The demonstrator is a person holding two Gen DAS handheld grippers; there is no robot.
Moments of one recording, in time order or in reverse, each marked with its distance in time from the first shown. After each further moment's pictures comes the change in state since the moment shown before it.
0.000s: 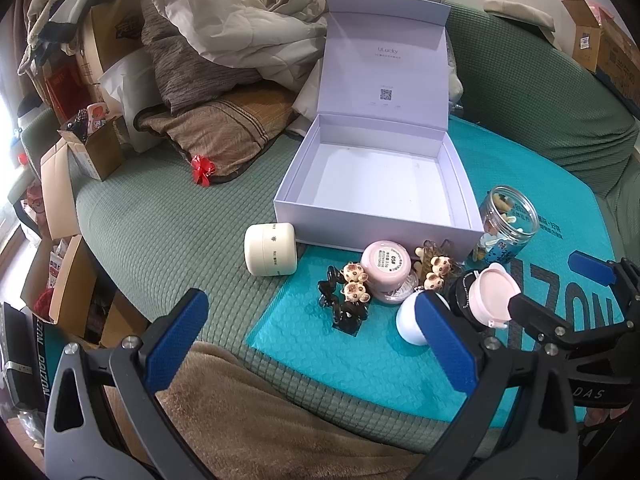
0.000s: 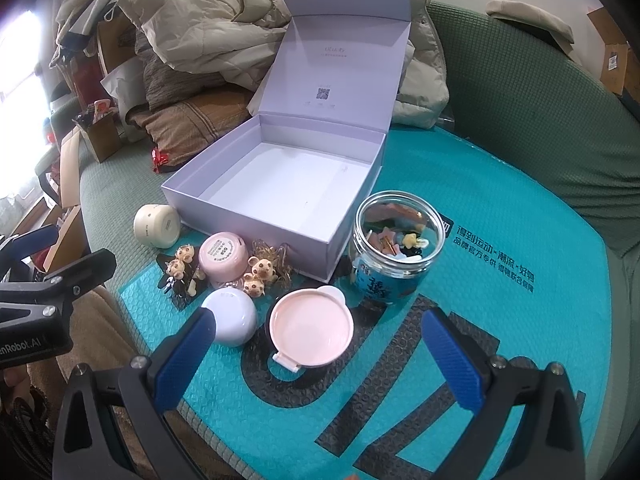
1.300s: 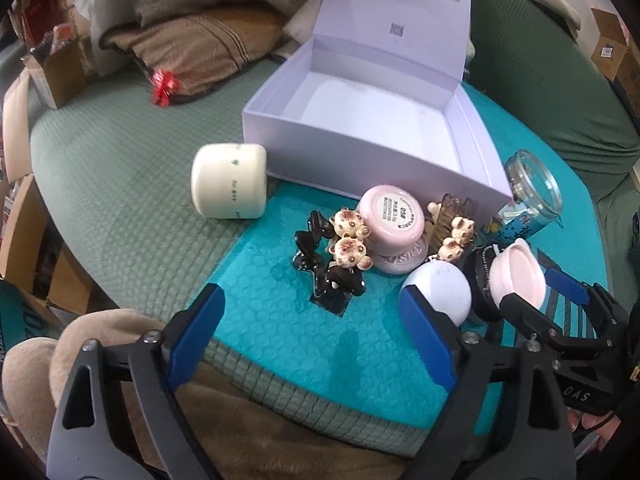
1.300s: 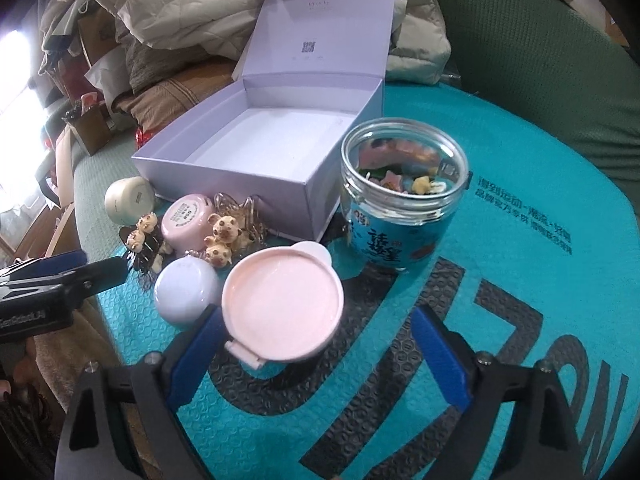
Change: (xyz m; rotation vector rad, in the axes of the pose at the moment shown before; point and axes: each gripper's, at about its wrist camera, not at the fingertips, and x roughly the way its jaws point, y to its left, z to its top) left arm 0.080 0.004 -0.022 -0.147 0.191 -0.101; right arm 0.059 -0.024 -0.025 0.037 0.070 0.084
